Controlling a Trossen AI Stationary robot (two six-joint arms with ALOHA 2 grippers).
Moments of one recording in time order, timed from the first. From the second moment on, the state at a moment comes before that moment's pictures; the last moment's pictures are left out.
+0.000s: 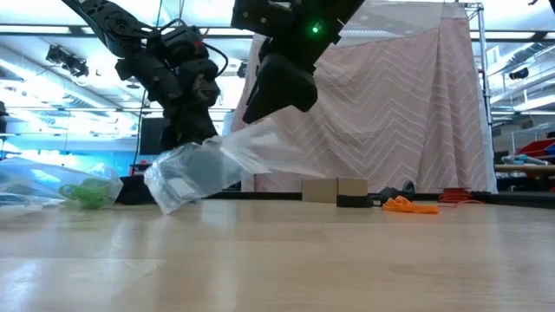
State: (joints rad) left arm 0.48 1.32 0.73 -0.21 0.39 -0.43; right arm 0.22 1.96 1.49 -0.38 0.68 -0.29
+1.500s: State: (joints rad) left arm 0.73 1.32 0.72 -0.21 0.84 -0.52; right arm 0.08 1.96 1.49 -0.31 0.67 -0.40
